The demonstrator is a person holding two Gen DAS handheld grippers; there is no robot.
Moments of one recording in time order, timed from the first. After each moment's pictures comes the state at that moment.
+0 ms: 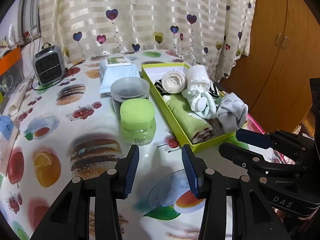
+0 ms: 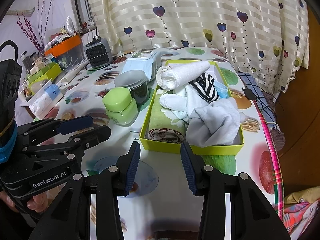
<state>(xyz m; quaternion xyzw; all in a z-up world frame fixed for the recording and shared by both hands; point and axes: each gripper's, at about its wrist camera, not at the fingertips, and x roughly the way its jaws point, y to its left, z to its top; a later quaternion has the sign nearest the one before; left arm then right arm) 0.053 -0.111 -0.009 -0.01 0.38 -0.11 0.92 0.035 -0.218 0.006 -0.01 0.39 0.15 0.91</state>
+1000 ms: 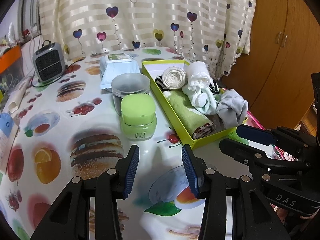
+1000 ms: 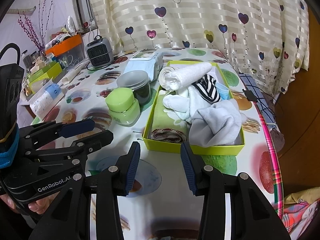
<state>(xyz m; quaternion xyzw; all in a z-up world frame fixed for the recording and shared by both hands) 0.051 -0.112 -0.011 0.00 0.39 -0.11 0.91 0.031 -0.216 0.012 -0.02 0.39 0.15 0.91</state>
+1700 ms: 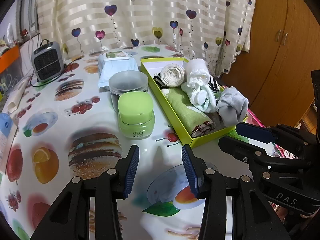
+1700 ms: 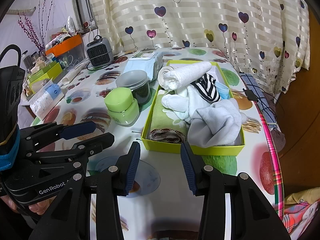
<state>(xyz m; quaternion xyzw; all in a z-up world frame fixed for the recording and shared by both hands) 0.051 -0.113 -0.013 0.00 0.39 -0.11 0.91 0.031 -0.216 0.011 -0.02 0.40 0.15 0.91</state>
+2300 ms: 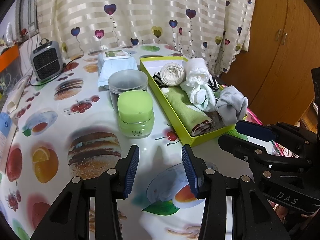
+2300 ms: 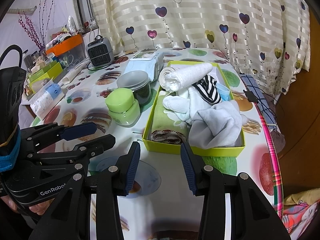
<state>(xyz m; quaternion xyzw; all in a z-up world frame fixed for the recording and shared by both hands) 0.048 -0.113 -0.014 0.00 0.39 -0.11 0.91 0.032 -0.216 0.012 -0.02 0.39 0.15 0.91</state>
